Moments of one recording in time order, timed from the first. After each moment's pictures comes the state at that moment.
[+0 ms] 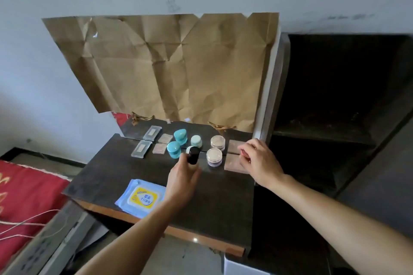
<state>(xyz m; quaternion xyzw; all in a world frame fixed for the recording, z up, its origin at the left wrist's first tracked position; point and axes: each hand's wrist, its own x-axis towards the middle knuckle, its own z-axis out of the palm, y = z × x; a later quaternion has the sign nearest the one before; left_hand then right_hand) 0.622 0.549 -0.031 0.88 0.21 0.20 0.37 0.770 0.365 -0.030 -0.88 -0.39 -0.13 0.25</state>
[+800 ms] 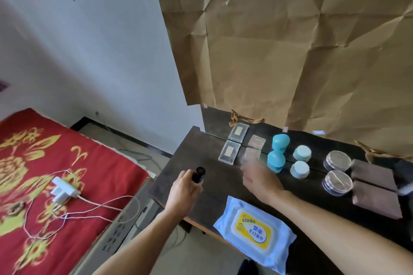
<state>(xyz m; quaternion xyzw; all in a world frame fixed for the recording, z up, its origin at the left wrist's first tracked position) 0.530 0.915 -0.104 0.85 0.38 0.08 0.35 0.712 0.757 -0.138 -0.86 -0.45 0.04 0.21</state>
